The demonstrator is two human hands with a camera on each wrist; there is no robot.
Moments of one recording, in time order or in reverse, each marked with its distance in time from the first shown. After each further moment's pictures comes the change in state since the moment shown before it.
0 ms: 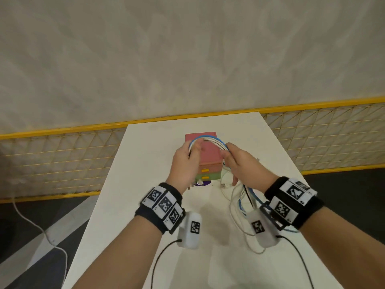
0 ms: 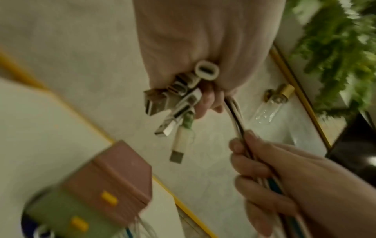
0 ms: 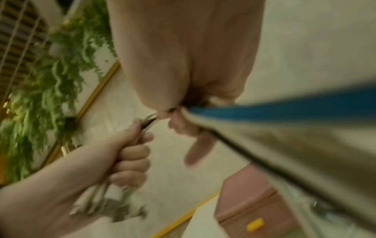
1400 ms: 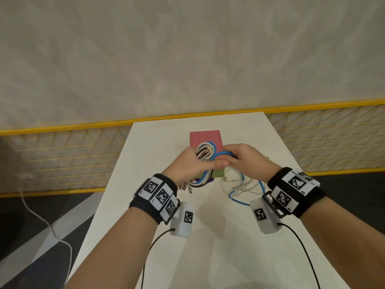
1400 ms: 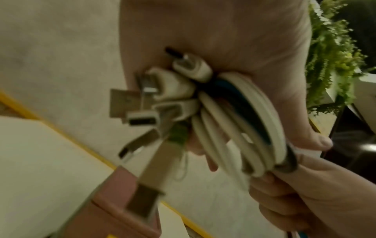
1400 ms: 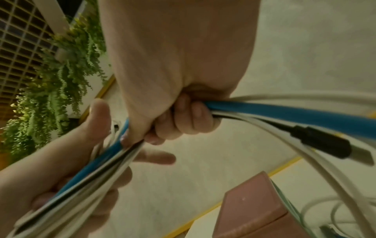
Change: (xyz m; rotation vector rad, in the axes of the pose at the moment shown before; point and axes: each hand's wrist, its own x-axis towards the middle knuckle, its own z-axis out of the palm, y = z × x) left_hand -0.015 0.022 -0.019 0.208 -0.360 -0.071; right_hand 0.003 -0.002 -0.009 -0.083 -0.098 -0.101
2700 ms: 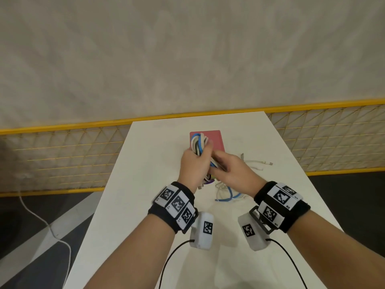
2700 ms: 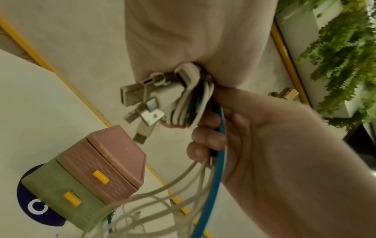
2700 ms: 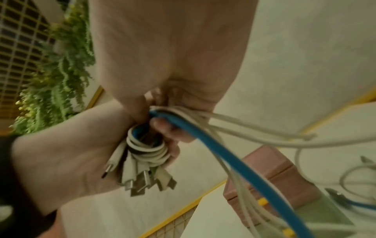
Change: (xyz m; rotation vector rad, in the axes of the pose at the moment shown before) left_hand 0.021 -0.010 0.030 -0.350 0.457 -0.158; right_hand 0.000 -0.011 0.040 0.334 0.003 -0.007
